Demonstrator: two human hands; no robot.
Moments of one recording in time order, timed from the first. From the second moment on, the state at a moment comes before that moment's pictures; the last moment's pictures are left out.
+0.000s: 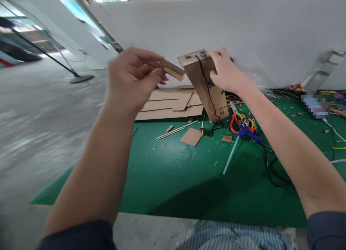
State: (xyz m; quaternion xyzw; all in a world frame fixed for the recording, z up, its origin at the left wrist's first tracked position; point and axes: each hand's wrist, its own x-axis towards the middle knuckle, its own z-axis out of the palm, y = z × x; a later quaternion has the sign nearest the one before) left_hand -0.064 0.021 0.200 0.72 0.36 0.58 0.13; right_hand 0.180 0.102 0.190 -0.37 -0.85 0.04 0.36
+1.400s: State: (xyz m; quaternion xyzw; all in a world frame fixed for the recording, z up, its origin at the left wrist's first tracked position) left_hand -0.018 0.062 0.317 0.84 0.53 0.12 -0.09; right_hand 0.164 0.111 0.194 -0.35 -0.88 -0.07 0.31
